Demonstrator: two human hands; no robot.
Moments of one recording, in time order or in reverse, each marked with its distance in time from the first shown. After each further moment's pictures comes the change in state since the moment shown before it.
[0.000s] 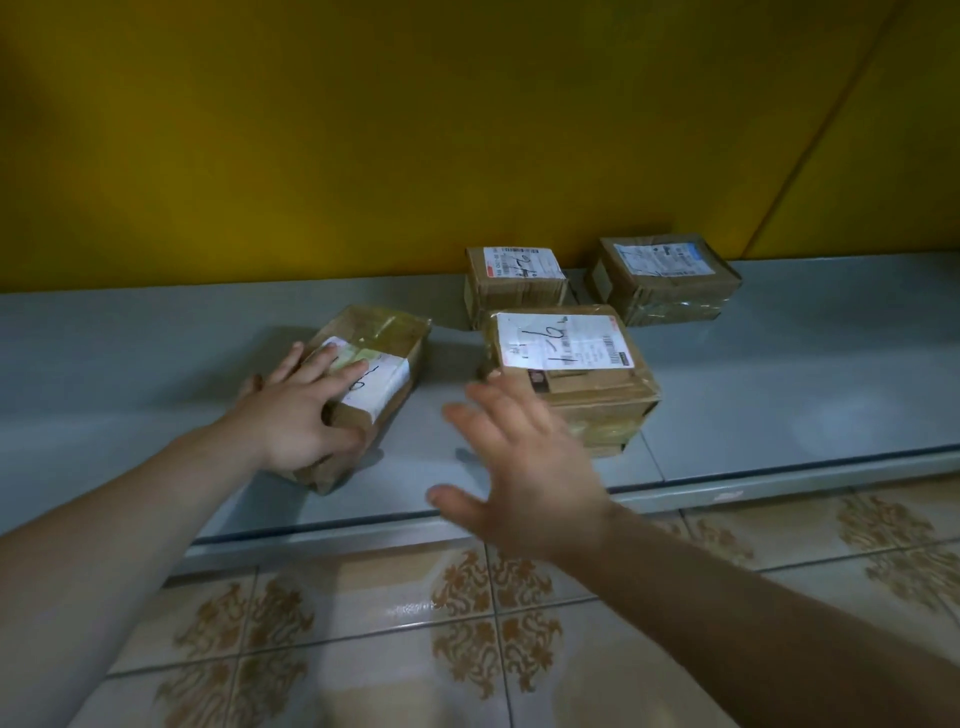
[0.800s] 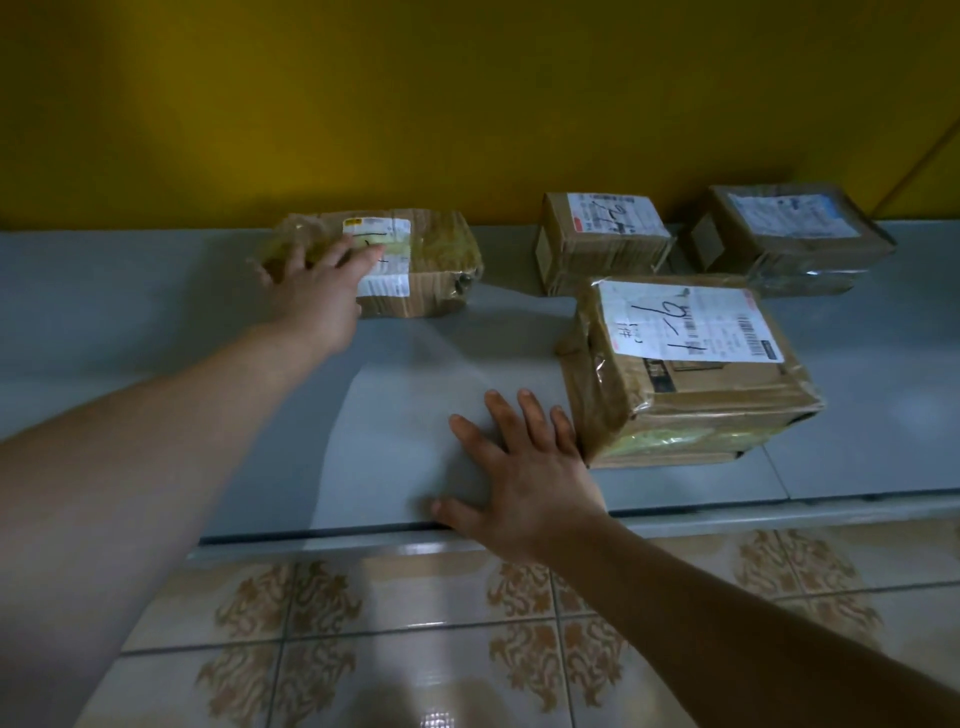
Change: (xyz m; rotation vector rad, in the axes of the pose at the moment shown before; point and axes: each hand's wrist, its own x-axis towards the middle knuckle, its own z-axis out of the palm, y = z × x) left_hand 0.103 -0.050 -0.009 0.109 0.336 -0.140; right_hand 0.047 -0.010 0.102 -0.014 -0.535 0.177
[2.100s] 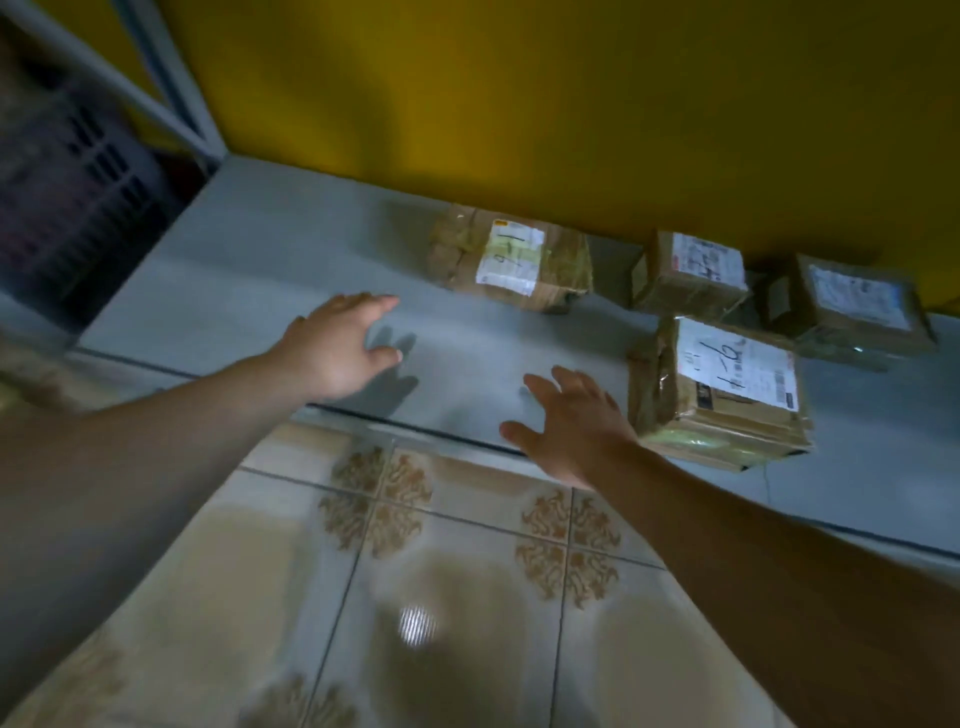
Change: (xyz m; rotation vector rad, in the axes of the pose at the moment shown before) left_hand -0.171 -0.083 -0.092 -0.372 -0.243 -0.143; right_hand -0.034 -0.065 -0.092 -0.093 -0.196 -0.002
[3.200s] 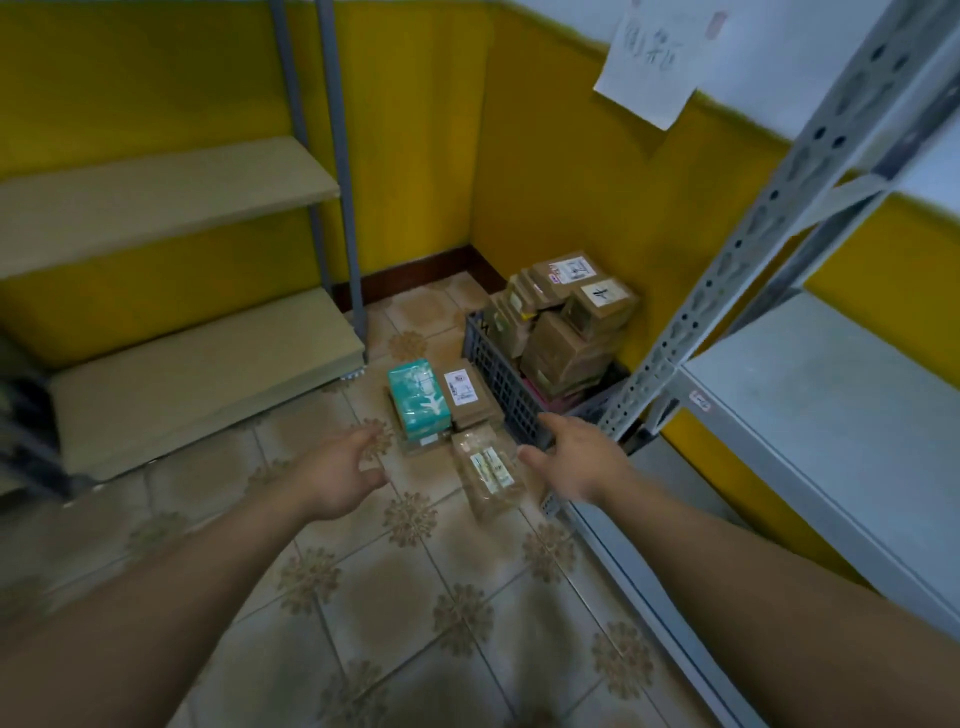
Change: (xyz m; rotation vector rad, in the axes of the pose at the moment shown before) left_hand -0.603 -0.220 -0.516 -0.350 0.131 -0.799; right_hand -0.325 -0.630 -0.377 -0.218 -0.072 -0.625
